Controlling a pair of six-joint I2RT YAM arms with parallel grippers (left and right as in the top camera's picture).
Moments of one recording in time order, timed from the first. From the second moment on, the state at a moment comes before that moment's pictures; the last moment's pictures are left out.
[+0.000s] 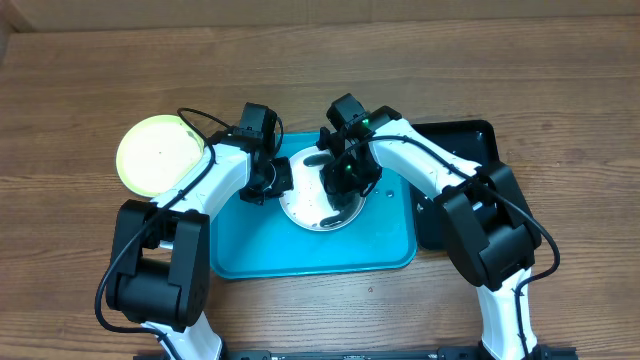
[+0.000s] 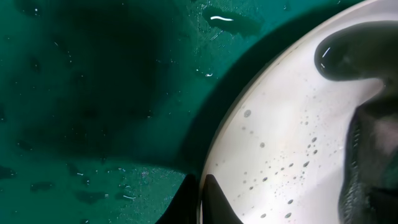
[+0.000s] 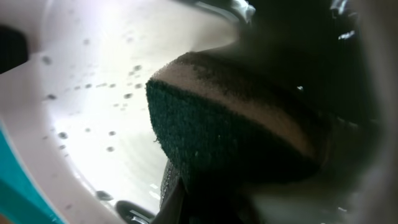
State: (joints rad) left arm -0.24 1.86 1.16 -0.70 0.15 -0.42; right arm 0.57 2.18 1.60 -0.91 -0.36 0.06
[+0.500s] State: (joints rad) left arm -0.24 1.86 1.16 -0.69 0.17 -0.42; right arm 0.53 2.26 1.96 -1.20 -0.56 0.00
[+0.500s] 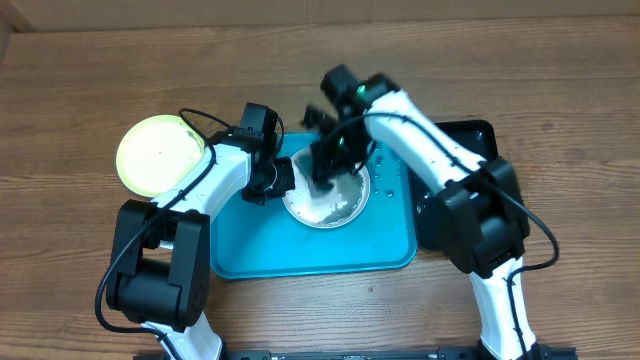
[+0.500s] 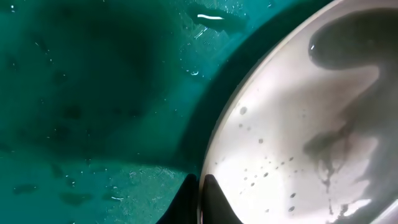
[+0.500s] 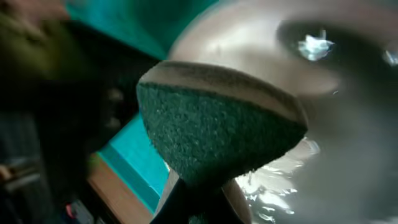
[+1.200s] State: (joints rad) left arm -0.24 1.86 1.16 -0.69 0.18 -0.42; right arm 0.23 2.26 2.02 -1.48 -0.45 -0.01
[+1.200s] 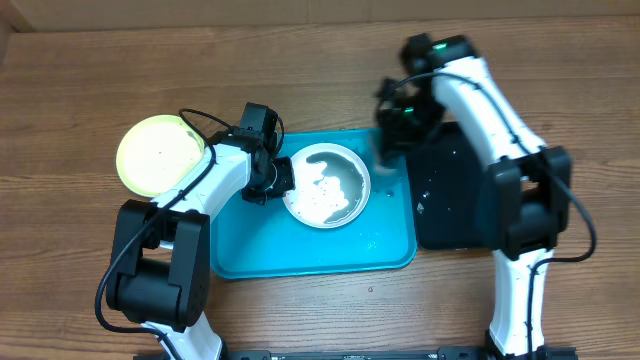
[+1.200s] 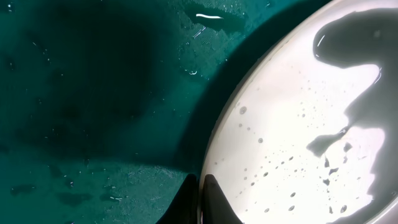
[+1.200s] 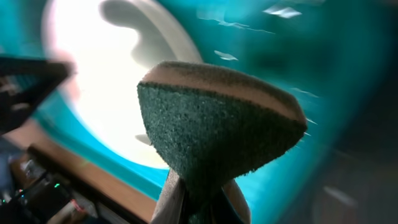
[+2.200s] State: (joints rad) left arm -0.24 1.86 1.16 -0.69 0.18 -0.42; right arm 0.06 2.26 1.85 -1.40 -0.05 0.13
